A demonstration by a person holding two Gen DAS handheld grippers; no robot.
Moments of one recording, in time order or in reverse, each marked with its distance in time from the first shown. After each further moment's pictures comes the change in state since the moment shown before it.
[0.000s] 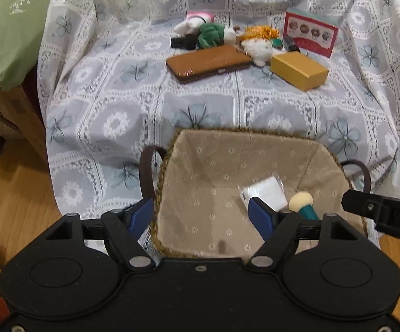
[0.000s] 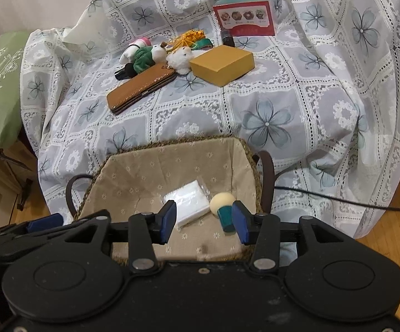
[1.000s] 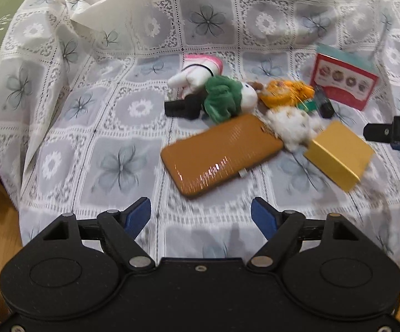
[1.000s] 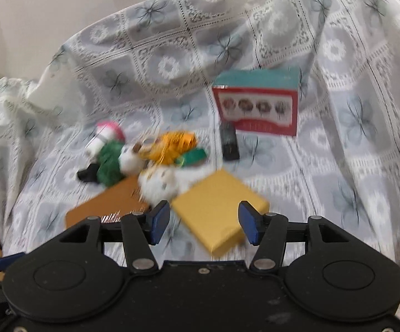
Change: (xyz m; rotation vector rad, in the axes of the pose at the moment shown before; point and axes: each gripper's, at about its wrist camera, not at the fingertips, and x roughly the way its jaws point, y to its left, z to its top) left arm 0.097 0.021 0.151 0.040 -0.041 -0.020; right arm 0.111 0.002 0.205 -0.045 -0.172 -0.058
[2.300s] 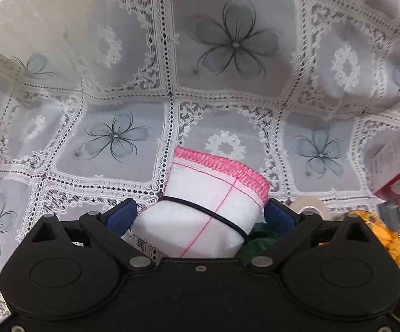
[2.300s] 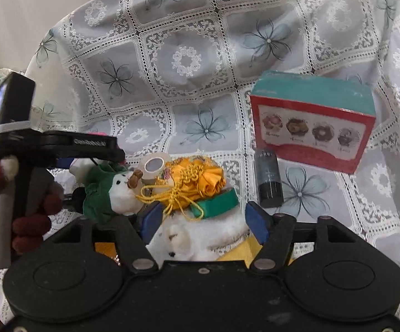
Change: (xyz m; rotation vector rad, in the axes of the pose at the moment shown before) left arm 0.189 0.020 0.170 -0.055 0.047 -0.076; right arm 0.102 0.031 0.046 -0.071 0.032 0.053
